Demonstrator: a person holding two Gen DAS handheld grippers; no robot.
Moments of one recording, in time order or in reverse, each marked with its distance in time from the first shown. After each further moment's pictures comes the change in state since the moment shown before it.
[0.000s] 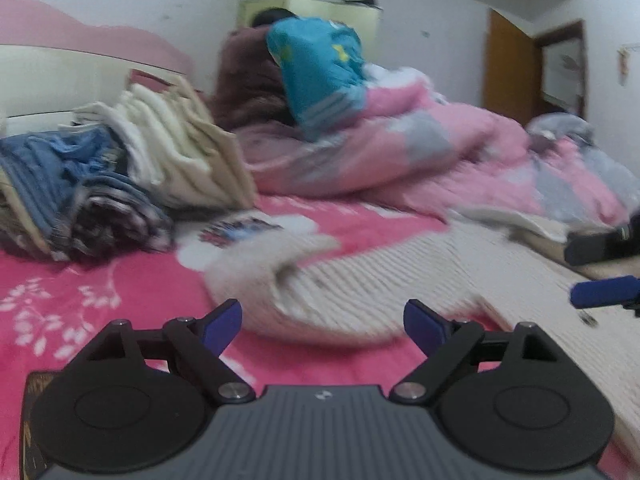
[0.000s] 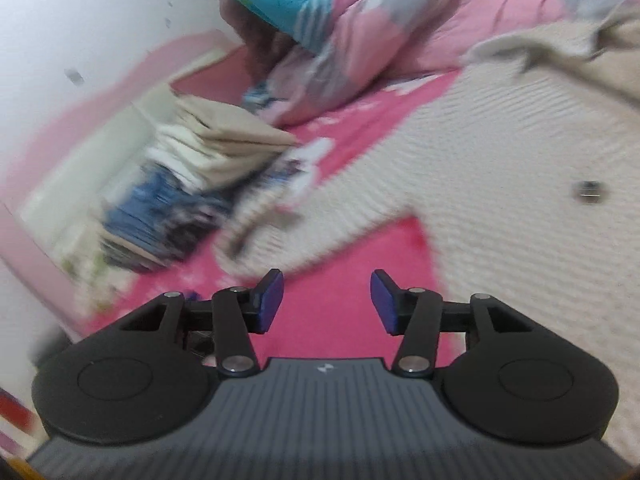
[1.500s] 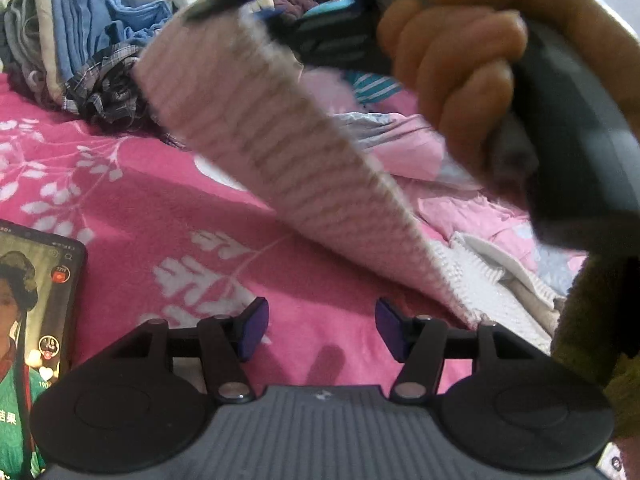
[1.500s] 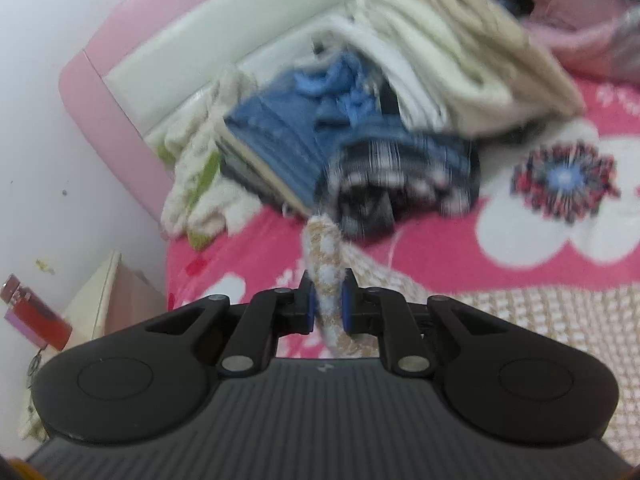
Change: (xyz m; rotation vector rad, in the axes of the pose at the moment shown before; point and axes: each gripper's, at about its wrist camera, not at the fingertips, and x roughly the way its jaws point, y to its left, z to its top) left arm 0.023 0.053 -0.038 -0.376 0.084 -0.114; right arm 0.247 0.214 0.034 -0.418 0.323 0.320
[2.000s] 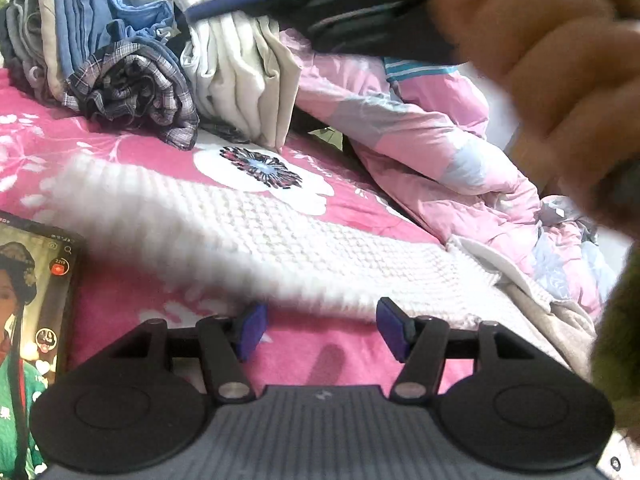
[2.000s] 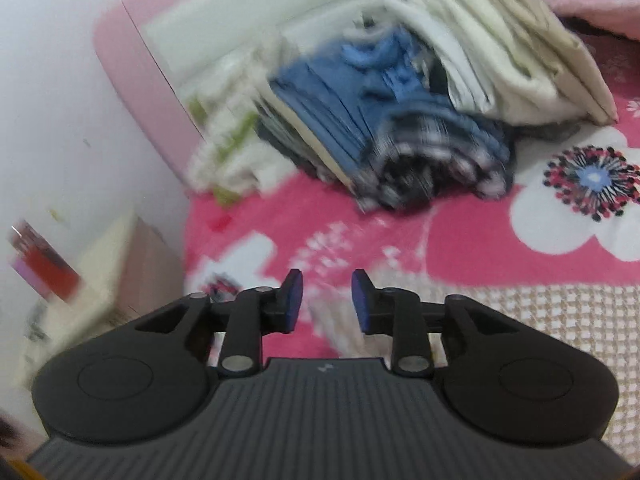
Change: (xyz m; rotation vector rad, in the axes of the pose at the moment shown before) left arm -0.004 -0.004 -0.003 0.006 -0.014 -0.007; right arm -0.011 0.023 -0.008 -0.072 0.086 0.068
